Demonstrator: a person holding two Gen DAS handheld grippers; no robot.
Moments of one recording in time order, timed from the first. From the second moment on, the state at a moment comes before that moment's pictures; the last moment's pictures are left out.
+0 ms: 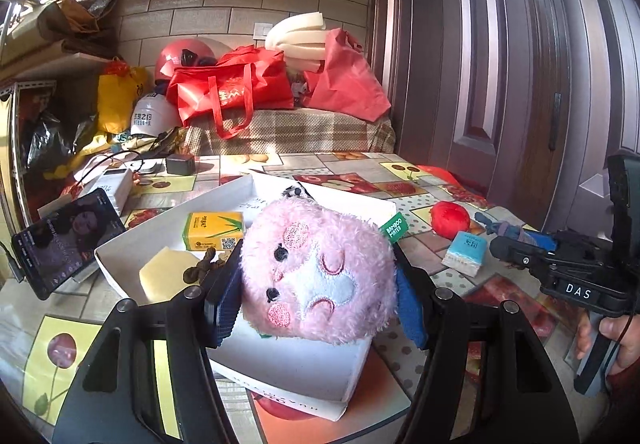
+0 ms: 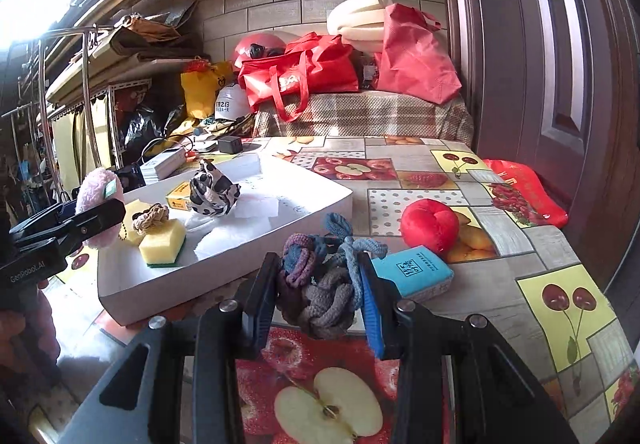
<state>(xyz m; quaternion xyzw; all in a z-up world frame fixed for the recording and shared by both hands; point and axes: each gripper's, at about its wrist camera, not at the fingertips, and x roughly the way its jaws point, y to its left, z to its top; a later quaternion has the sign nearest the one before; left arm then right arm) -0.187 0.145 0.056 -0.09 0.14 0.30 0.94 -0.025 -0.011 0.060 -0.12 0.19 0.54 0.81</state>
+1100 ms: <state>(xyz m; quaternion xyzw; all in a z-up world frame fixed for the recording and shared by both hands) -0.204 0.179 0.052 -0.11 0.13 0.36 0.91 -0.068 0.049 0.055 -0.17 0.15 0.60 0.77</state>
